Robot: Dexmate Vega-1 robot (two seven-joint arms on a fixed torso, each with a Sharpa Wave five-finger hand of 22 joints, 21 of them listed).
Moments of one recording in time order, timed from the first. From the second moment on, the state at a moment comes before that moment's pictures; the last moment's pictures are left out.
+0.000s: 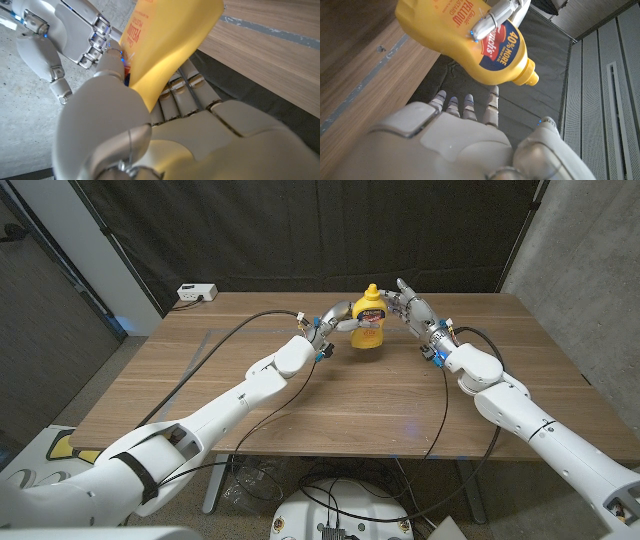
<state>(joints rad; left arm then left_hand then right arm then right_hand) 0.54 0.35 0.75 -1.24 0.01 -0.34 0.09 1.02 0.11 0.26 -0.25 0.18 0.94 -0.01 0.22 0.19 1.02 -0.09 0.19 0.20 1.00 -0.15 0.18 0.17 0.75 -0.08 0.32 0.18 -0.88 -0.67 -0.42 -1.61 0.51 0.29 0.13 0.10 0.02 0.15 -0.08 0.20 0.34 -0.07 0.19 0.21 -0.03 0.10 0.21 0.19 -0.17 0.15 0.18 0.19 -0.17 0.15 0.23 0.20</state>
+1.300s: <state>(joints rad) 0.53 0.33 0.76 -1.21 0.01 -0.32 0.07 1.02 0.11 0.27 -0.26 0.18 0.95 -0.01 0.22 0.19 1.02 -0.09 0.19 0.20 1.00 -0.15 0.18 0.17 0.75 -0.08 0.32 0.18 -0.86 -0.67 -0.42 -1.59 0.52 0.28 0.15 0.10 0.03 0.15 -0.08 0.20 0.51 -0.12 0.26 0.22 -0.03 0.10 0.22 0.19 -0.17 0.15 0.19 0.19 -0.18 0.16 0.23 0.20</state>
